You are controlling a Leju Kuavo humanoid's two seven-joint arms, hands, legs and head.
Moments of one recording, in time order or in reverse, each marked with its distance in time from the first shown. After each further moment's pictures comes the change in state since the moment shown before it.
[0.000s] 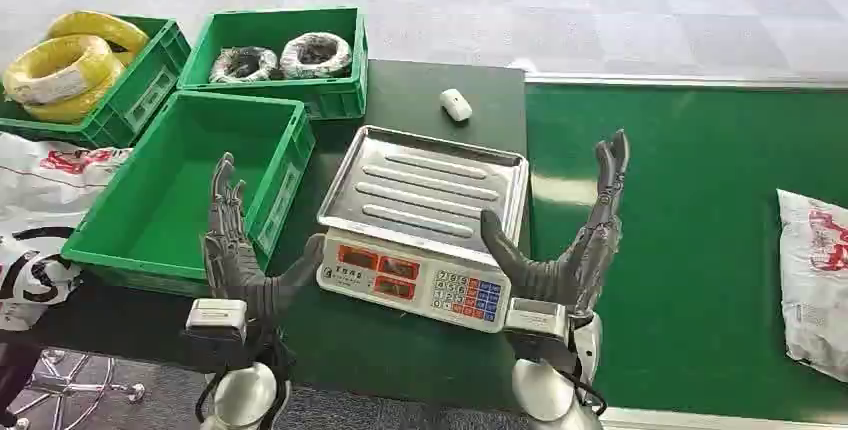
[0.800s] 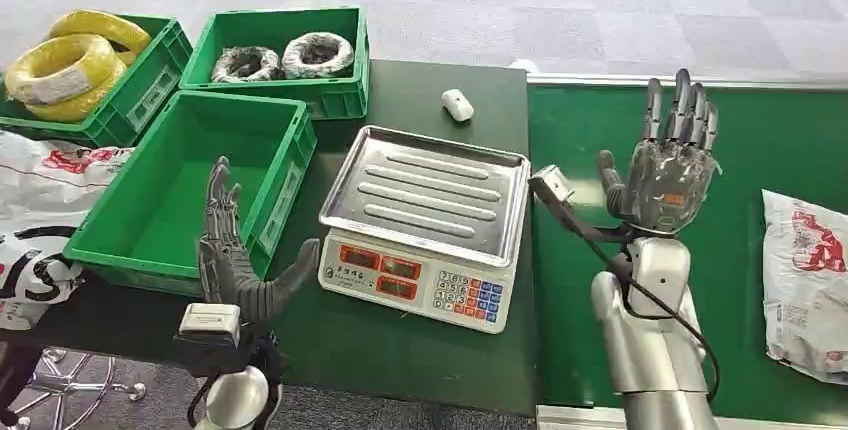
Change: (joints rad) left arm 0.020 0.010 0.030 -0.012 -0.002 -0.053 -0.014; right arm -0.325 -0.202 -0.355 0.398 0.967 -0.012 0.545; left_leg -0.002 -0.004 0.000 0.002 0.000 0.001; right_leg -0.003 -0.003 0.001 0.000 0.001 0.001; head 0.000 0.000
